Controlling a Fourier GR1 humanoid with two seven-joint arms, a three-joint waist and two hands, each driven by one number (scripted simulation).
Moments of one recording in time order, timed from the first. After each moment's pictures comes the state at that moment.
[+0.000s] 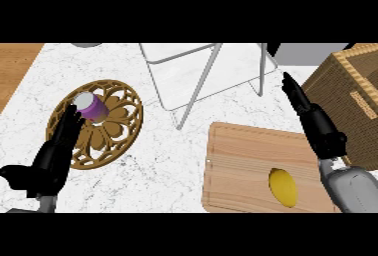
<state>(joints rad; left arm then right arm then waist) 0.01 0.44 -0.22 -1.55 0.33 0.28 -0.12 -0.27 -0.43 0.26 -1.48 -0.11 -0.13 -0.05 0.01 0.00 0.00</state>
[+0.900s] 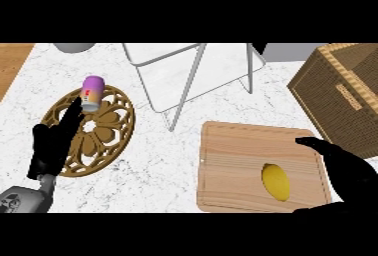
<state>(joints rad) -0.13 0.51 -0.25 -1.43 0.25 0.29 0.13 0.06 -0.40 0.13 -1.63 -0.29 0.30 -0.76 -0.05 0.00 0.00</state>
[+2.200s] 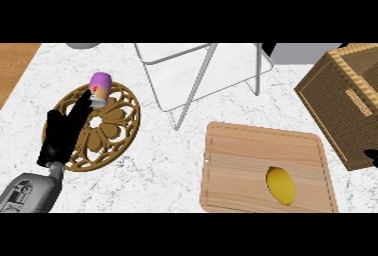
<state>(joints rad) -0.21 0.44 -0.20 -1.36 0.17 0.20 0.18 0.28 -0.94 -0.11 -1.73 0.13 0.45 -0.68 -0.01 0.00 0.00</state>
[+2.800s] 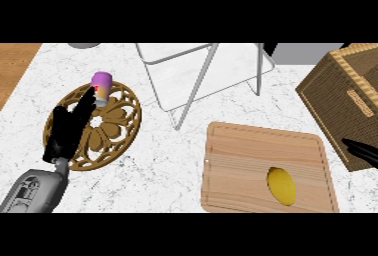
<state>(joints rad) -0.23 0.37 -0.14 -1.35 0.09 0.16 0.19 0.18 -0.74 -0.09 -1.64 0.27 0.44 -0.65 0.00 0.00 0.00</state>
